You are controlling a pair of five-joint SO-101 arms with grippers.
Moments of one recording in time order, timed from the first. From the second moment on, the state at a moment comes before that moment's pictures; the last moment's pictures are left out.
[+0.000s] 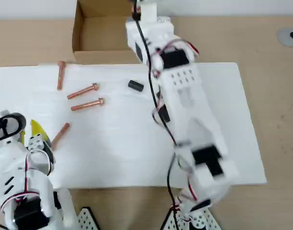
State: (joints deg) left arm -25.0 -103.5 67.9 67.3 -7.9; right arm -21.8 16.6 -22.1 38.6 -12.4
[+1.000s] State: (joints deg) left arm -21.1 -103.5 72.0 68.9 -8.6; right arm -17.1 73.5 -80.2 54.1 -8.7
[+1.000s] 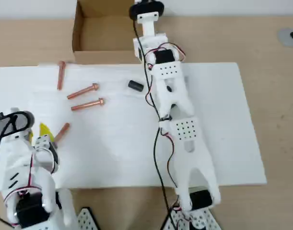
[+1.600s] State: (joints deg) left arm -18.3 -86.5 68.7 63.4 -13.1; right arm -16.9 64.8 -92.3 84.4 -5.6
